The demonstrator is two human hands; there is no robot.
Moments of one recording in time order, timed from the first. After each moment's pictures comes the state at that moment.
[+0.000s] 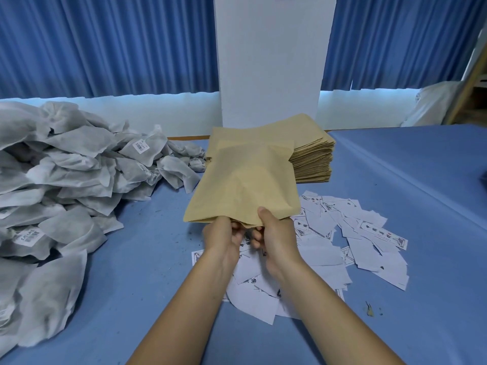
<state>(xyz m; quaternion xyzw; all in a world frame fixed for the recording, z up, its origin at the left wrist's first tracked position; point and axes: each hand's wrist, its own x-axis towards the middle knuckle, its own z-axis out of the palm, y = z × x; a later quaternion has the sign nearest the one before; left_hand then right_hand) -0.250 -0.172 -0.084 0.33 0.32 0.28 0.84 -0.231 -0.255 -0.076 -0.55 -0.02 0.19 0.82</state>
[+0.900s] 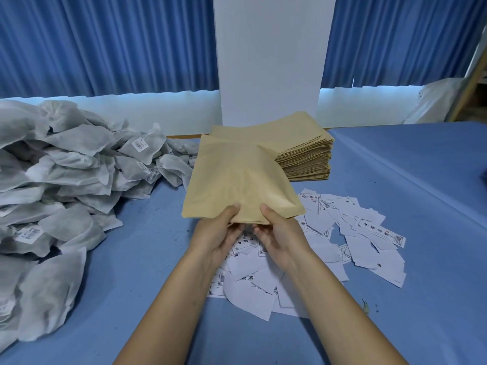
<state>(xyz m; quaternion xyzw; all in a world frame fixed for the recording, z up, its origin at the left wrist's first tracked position) -0.275 -0.173 -0.067 0.42 0.24 0.21 0.85 -0.221 -0.272 -0.074 -0.46 -0.01 0.25 0.85</state>
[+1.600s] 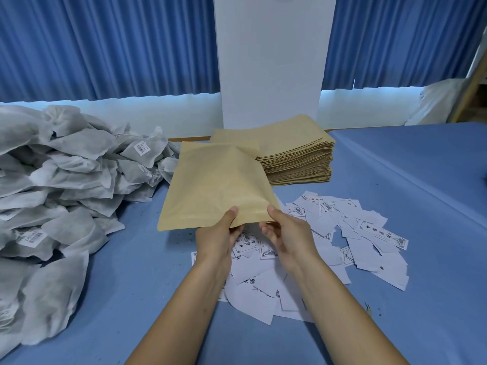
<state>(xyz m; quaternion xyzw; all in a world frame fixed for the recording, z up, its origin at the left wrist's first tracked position) -0.271 -0.179 -0.079 0.36 0.30 0.32 0.83 -0.219 -0.282 -0.070 -0.48 0.02 0.22 0.85</state>
